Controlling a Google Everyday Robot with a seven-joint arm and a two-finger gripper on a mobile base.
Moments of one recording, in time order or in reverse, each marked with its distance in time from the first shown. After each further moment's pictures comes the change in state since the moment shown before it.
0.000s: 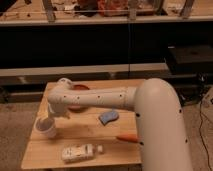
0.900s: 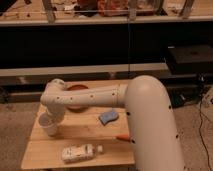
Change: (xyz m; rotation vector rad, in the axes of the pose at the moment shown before) arm -0.005 0.004 0.007 -0.110 -0.038 -0.013
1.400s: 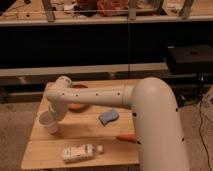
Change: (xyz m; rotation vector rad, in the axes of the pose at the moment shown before) arm 0.006 0.000 -0.014 0.053 -0.004 -0.019
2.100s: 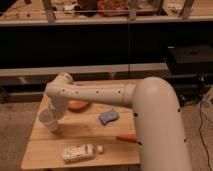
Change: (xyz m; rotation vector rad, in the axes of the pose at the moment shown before) arm 0.006 0.004 -0.014 0.020 -0.003 -0.002
